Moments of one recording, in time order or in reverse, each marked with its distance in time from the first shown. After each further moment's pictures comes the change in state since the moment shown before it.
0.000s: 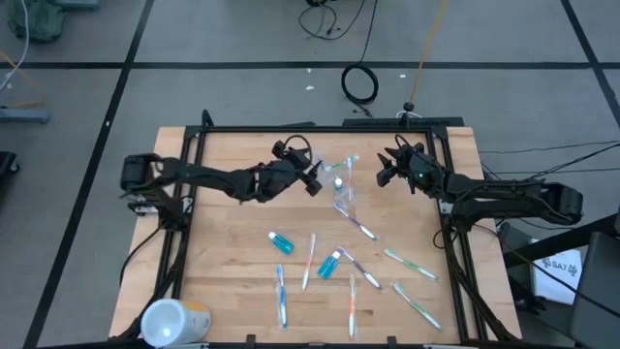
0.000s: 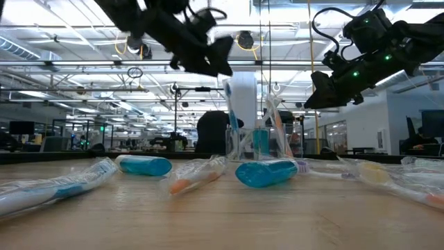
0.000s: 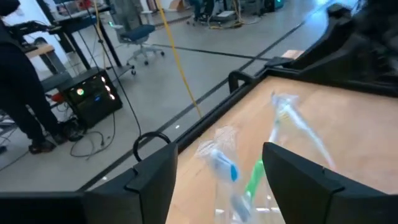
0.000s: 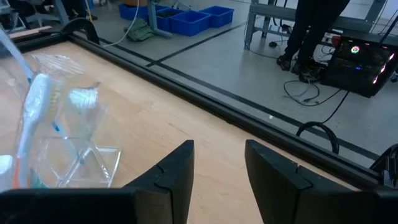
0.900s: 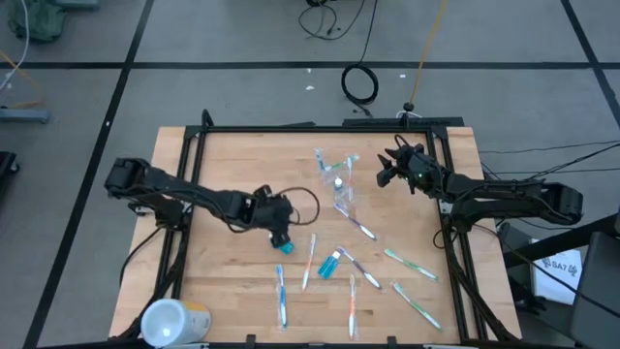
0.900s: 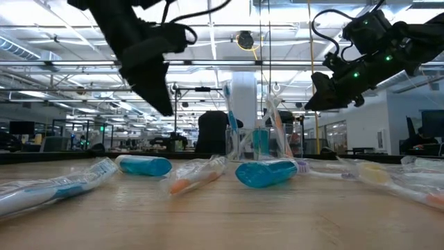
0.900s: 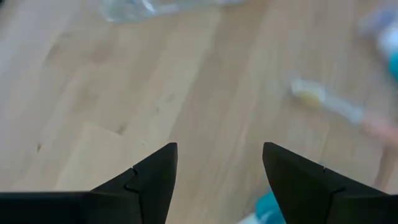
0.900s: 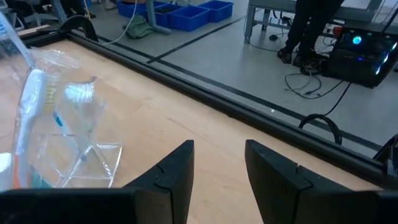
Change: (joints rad) left arm -0.259 -0.072 0.000 -0.844 0.310 -0.387; right arm 0.000 0.000 0.000 -0.024 -0.003 0.040
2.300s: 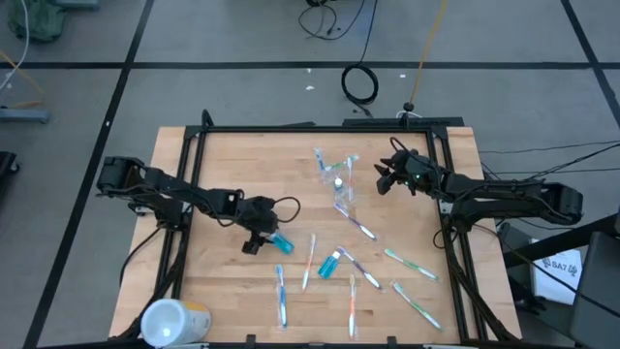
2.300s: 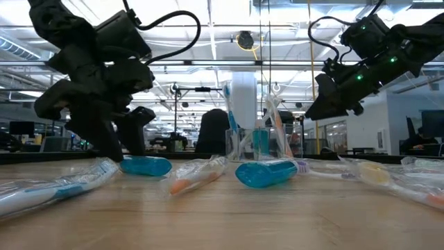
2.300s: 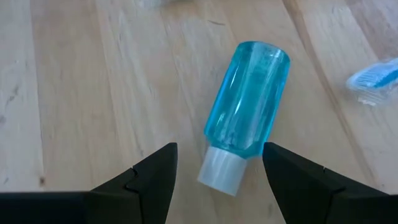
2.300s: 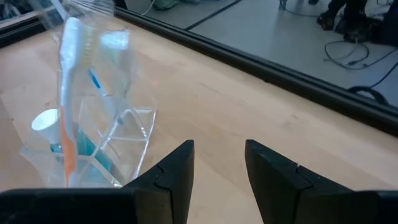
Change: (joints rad) left arm 0.135 -0.087 -0.447 0.511 0.534 0.590; right arm 0.000 0.000 0.000 -0.096 -0.157 0.080
